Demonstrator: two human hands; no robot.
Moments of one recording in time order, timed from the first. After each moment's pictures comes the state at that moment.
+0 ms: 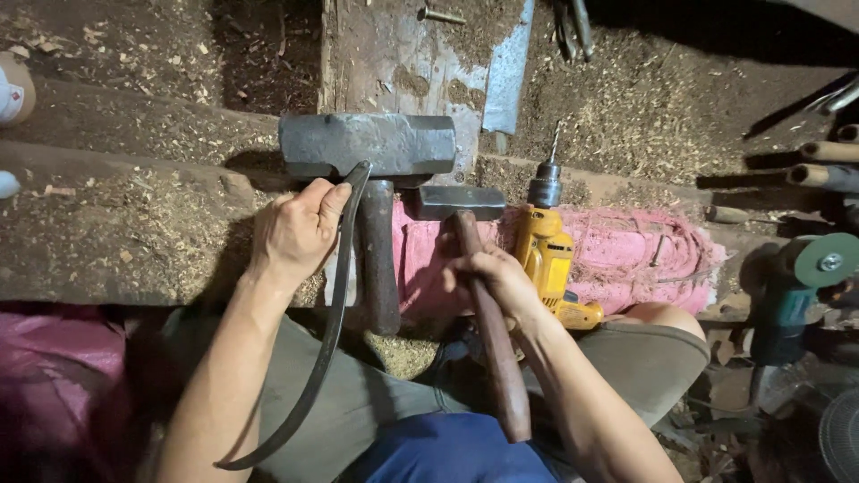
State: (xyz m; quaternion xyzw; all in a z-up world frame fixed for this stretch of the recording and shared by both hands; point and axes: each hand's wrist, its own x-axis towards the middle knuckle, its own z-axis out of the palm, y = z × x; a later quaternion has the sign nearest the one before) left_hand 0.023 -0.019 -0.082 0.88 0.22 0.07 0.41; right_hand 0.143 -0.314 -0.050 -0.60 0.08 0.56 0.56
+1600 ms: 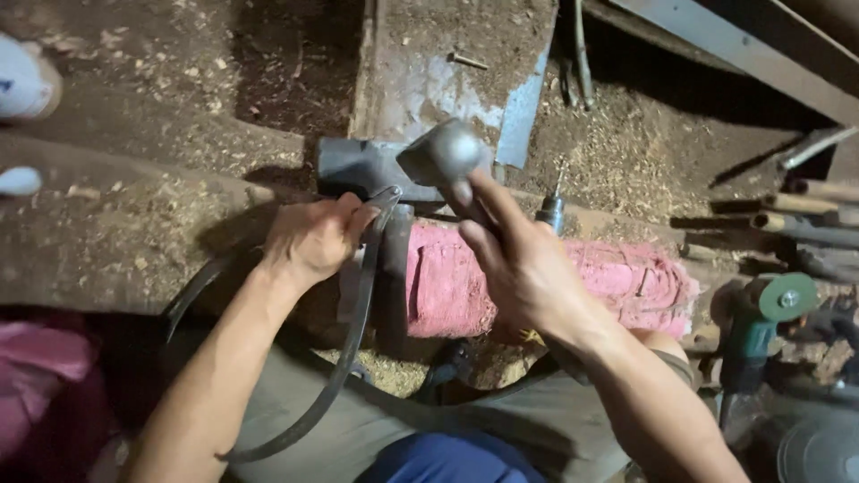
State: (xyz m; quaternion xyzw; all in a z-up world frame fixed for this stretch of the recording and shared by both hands) left_hand 0.030 0.005 -0.079 0.93 0.11 0.09 0.34; right_hand 0.173 -0.185 0.134 -0.84 -0.29 0.40 0.23
